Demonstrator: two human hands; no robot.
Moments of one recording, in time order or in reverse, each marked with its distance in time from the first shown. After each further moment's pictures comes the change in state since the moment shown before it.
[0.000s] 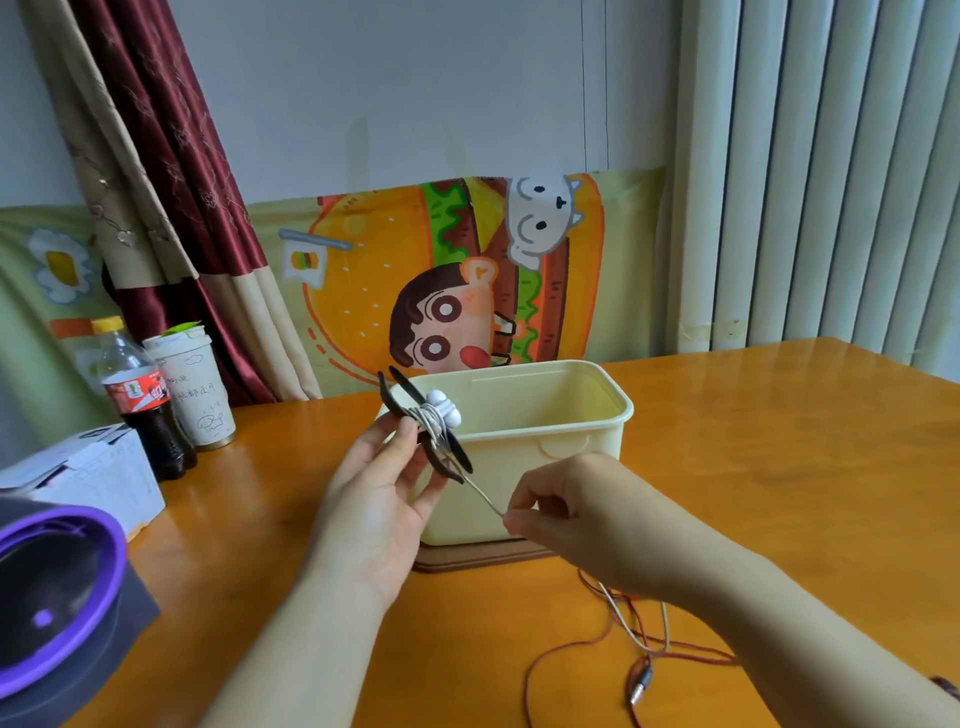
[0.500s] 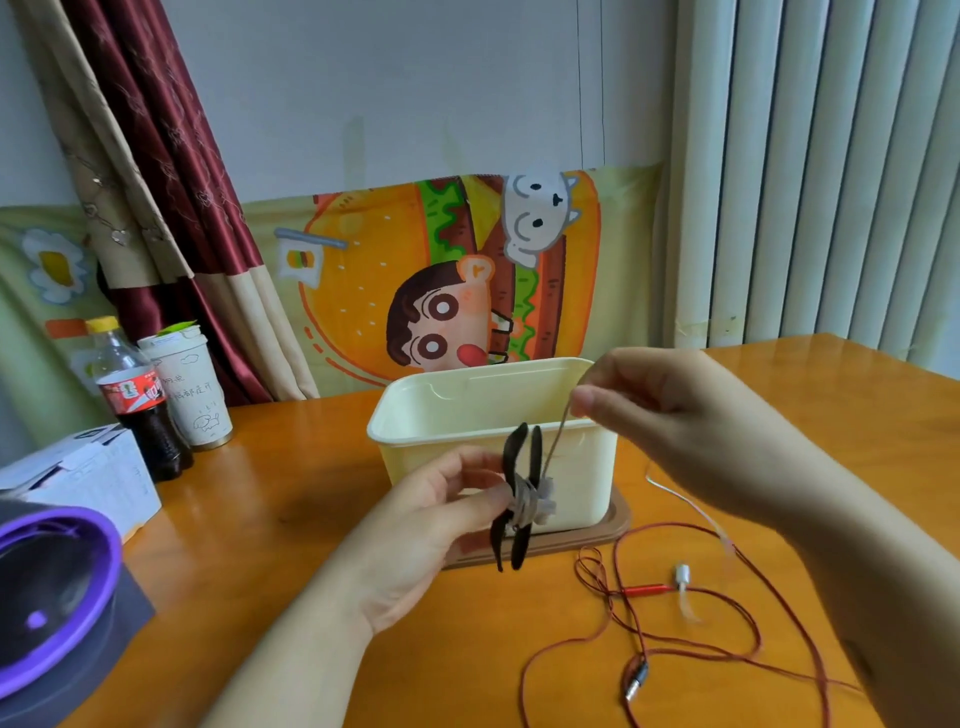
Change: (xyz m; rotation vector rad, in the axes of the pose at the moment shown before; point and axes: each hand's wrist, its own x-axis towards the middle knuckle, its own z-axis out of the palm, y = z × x) left_hand -0.014 -0.004 0.001 0.554 -0.479 -0.134; right_hand -0.011 -0.006 -0.060 0.157 0.280 -0.075
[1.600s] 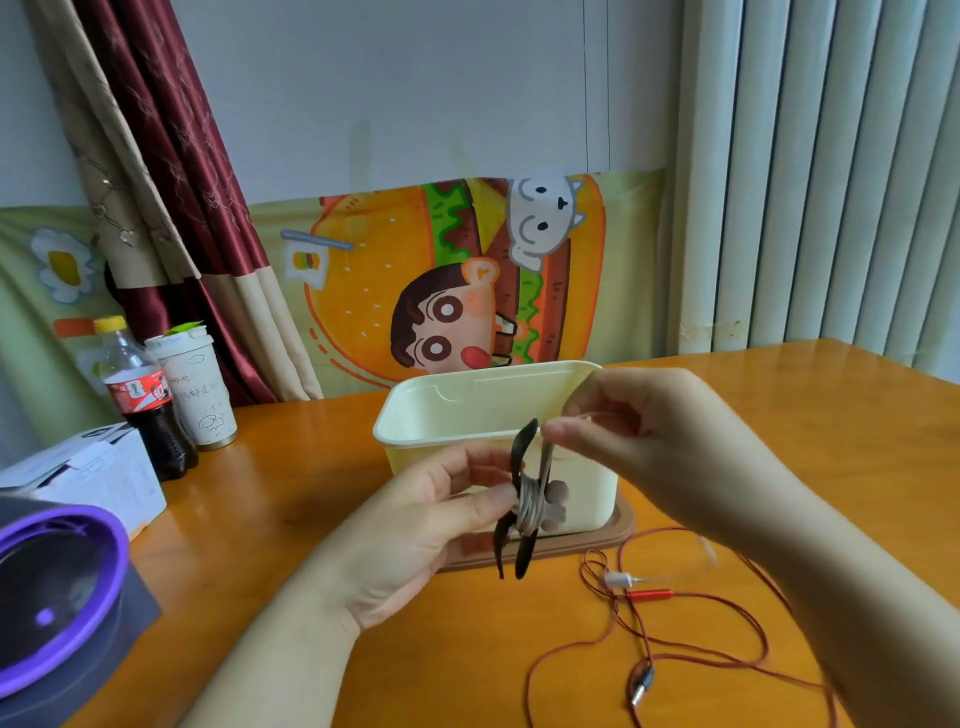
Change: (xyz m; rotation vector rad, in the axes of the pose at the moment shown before) left_hand -0.005 0.012 -0.007 -0.043 -0.136 -0.008; right_hand 0.001 -0.002 0.017 -0.060 0.052 -0.060
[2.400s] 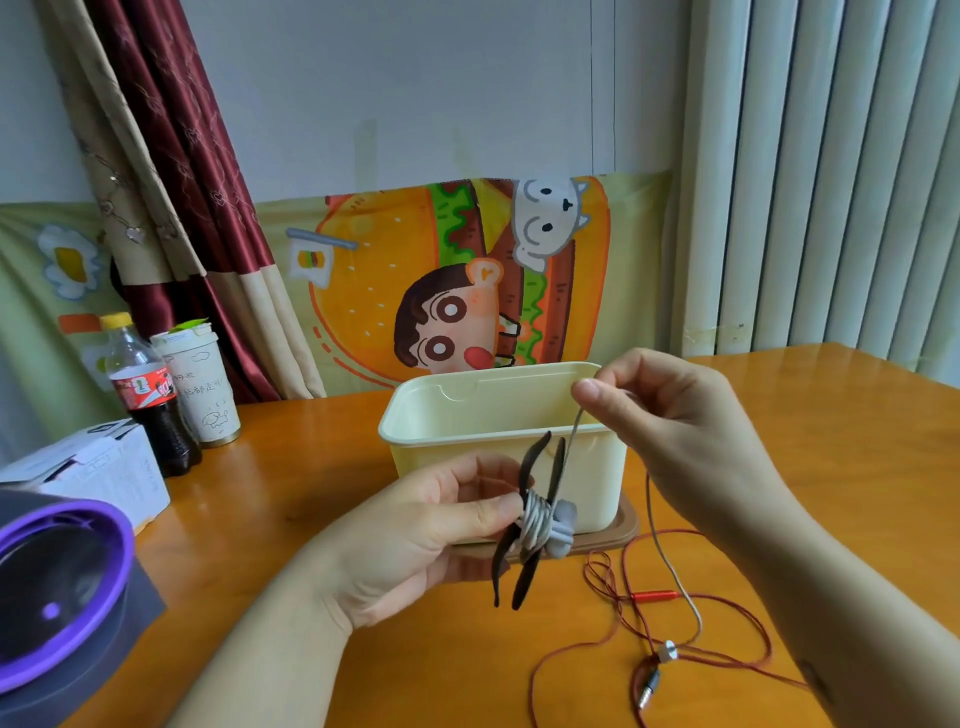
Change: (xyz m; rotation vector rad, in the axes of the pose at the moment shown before) left_hand -0.004 0.007 -0.003 -0.024 -0.082 -0.118; right_hand 0.002 0.010 0.012 0.438 0.219 0.057
